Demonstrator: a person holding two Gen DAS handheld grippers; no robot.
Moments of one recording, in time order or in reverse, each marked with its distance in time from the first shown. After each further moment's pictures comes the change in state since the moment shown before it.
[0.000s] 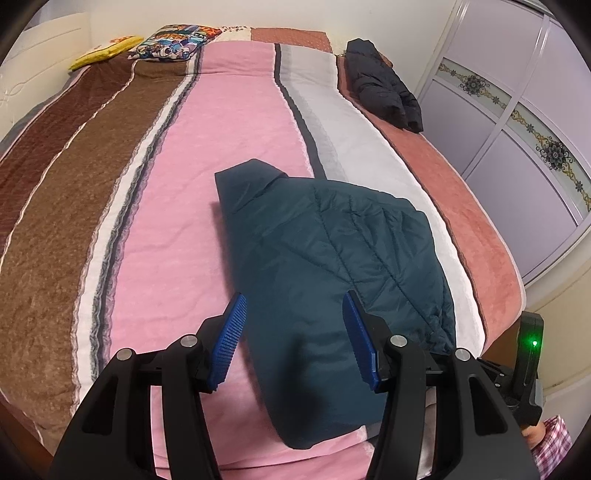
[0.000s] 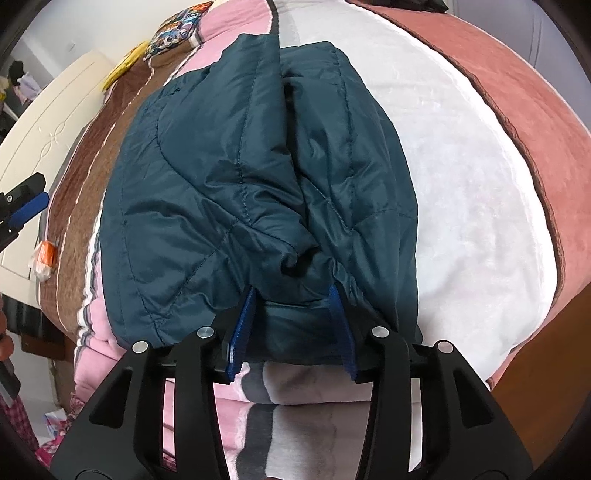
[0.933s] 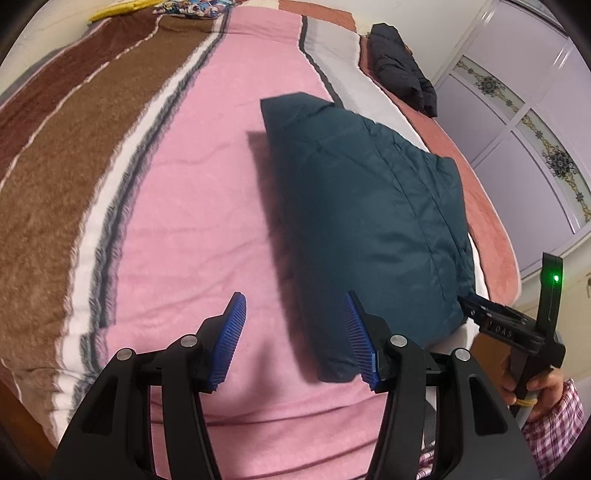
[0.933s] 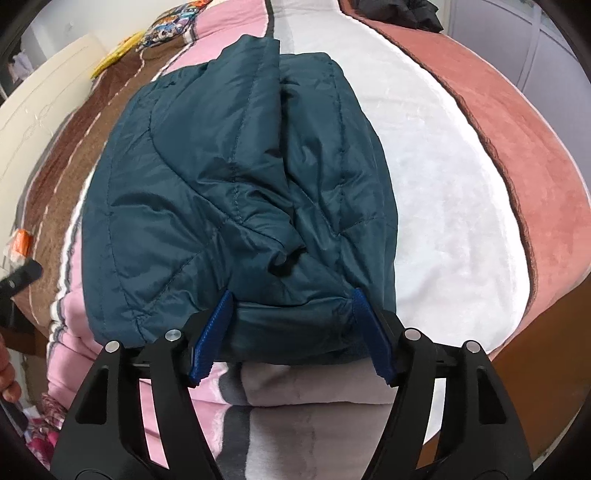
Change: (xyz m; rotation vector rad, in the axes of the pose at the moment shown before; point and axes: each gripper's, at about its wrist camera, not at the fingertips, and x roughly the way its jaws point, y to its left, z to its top) left arm 0.004 0.054 -0.076 -0.102 0.101 -0.051; right arm -0.002 0.017 -0.007 -0.049 -0.028 -0.116
